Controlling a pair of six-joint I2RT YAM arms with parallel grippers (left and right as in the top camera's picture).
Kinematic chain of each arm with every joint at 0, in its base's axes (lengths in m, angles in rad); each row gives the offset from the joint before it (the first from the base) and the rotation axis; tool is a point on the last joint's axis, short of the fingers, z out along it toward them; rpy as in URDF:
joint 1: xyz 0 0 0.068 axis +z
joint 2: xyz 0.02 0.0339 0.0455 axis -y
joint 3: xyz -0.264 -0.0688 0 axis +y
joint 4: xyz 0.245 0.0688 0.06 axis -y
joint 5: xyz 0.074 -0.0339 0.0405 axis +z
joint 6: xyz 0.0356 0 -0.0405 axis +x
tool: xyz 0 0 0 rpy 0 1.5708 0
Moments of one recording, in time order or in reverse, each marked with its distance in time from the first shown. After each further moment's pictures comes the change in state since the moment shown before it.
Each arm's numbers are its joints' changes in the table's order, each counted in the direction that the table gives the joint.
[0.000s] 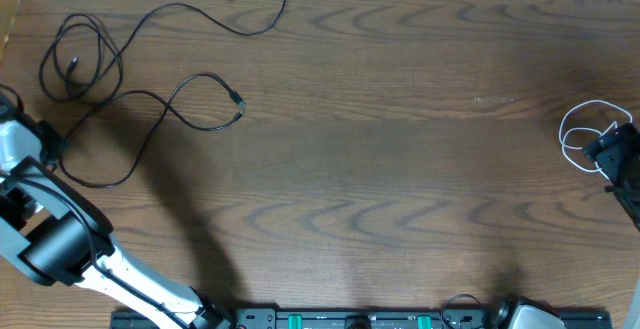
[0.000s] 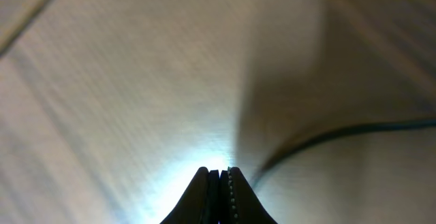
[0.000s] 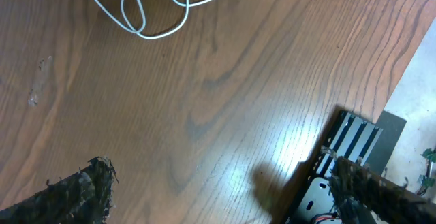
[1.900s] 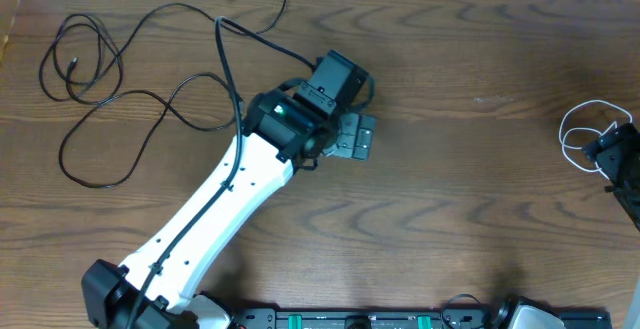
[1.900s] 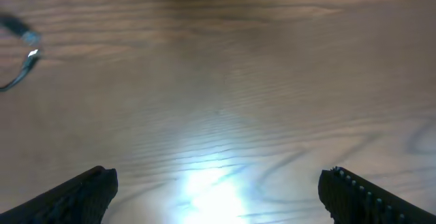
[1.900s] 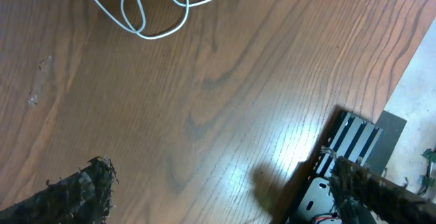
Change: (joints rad) left arm -1.411 0.531 0.007 -0.565 -0.139 -0.425; right arm 0.000 0.000 0.000 0.000 0.000 0.000
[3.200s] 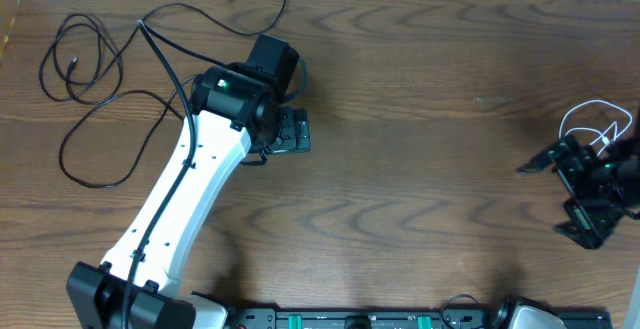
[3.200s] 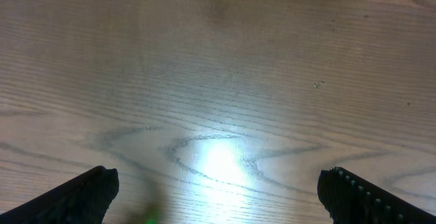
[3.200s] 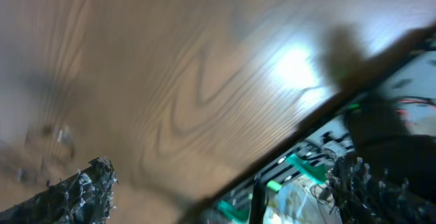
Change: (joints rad) left arm 0.232 0.000 0.002 -0.230 0.016 -0.071; right arm 0.049 0.000 0.000 -0.238 0.579 -0.079
